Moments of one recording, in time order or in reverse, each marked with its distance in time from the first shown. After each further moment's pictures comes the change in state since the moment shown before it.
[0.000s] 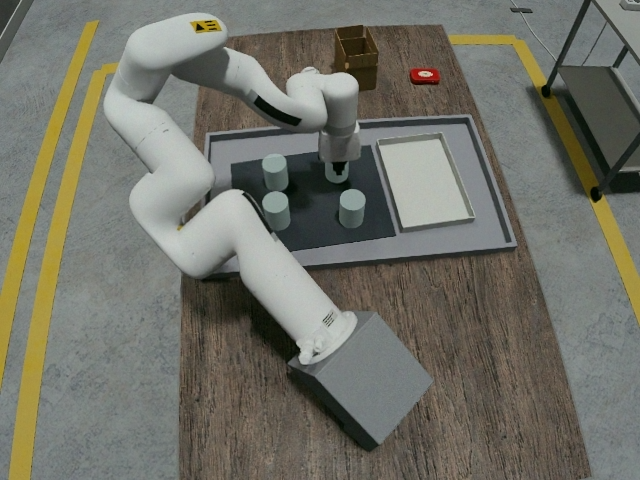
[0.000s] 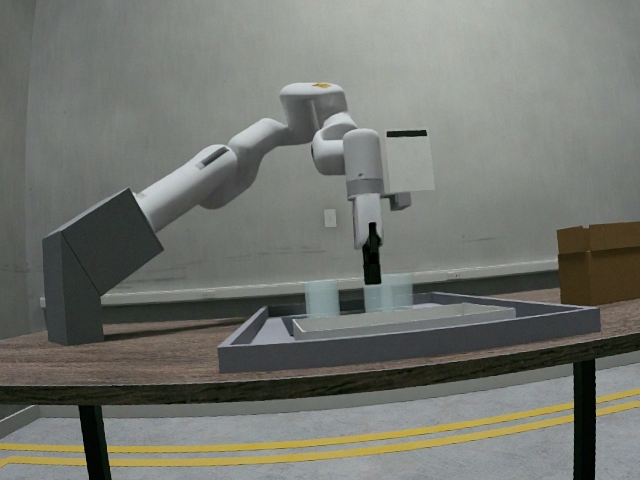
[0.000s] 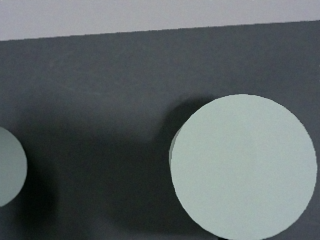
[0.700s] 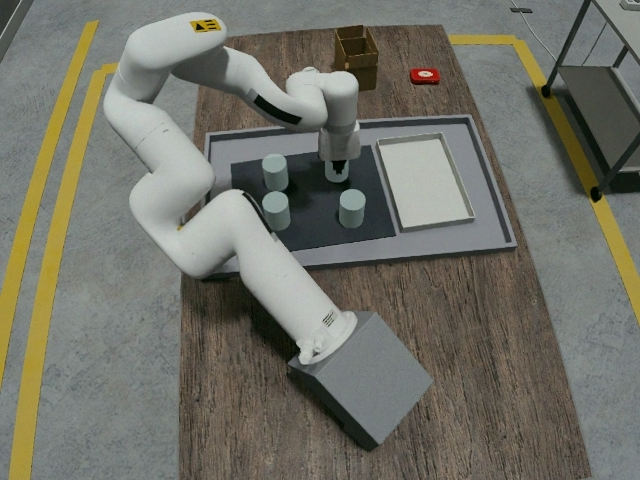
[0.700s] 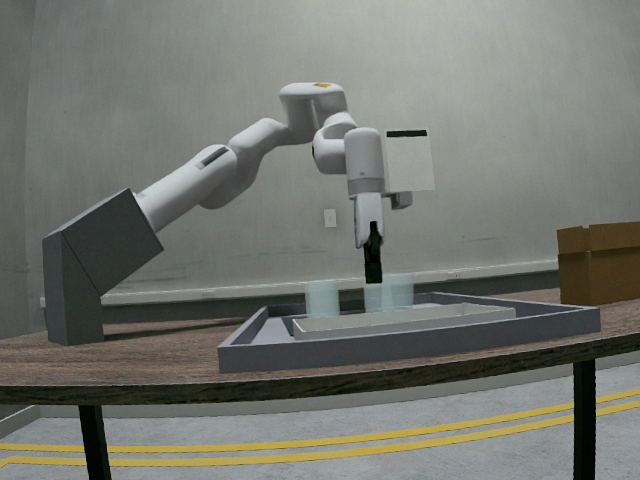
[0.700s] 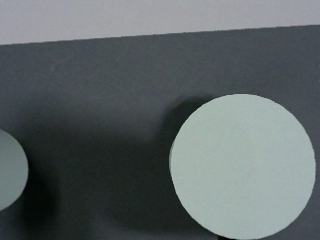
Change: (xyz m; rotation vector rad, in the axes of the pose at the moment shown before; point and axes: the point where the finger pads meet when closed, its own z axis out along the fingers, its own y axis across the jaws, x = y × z) arm 0.003 0.000 -0.002 0.000 0.000 0.000
